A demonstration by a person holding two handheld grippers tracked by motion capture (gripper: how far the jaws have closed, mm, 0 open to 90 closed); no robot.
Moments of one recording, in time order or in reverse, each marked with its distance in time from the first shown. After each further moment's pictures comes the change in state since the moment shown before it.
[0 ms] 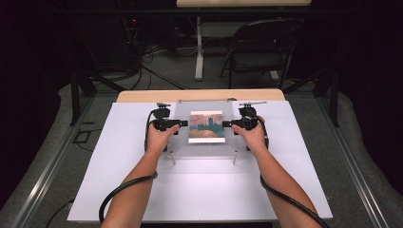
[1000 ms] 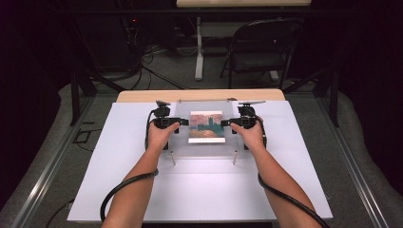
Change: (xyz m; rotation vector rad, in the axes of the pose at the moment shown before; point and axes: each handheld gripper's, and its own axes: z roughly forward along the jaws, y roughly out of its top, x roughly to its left) left arm 0.005 0.005 0.005 0.043 -0.051 -0.078; right arm 0.000 0.003 0.006 0.033 0.010 0.077
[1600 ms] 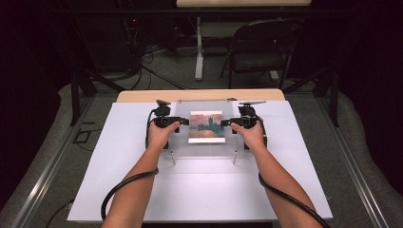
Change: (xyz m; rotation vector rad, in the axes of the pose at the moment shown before) left arm 0.002 0.003 0.003 0.013 -0.019 -0.016; right arm -0.003 0.000 0.001 0.007 0.020 0.017
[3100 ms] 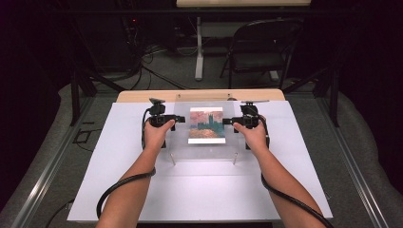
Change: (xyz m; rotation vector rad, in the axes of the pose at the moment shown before) left arm -0.001 0.001 -0.026 -0.053 -0.040 -0.031; right arm 0.010 0.001 -0.020 -0.059 -0.004 -0.029
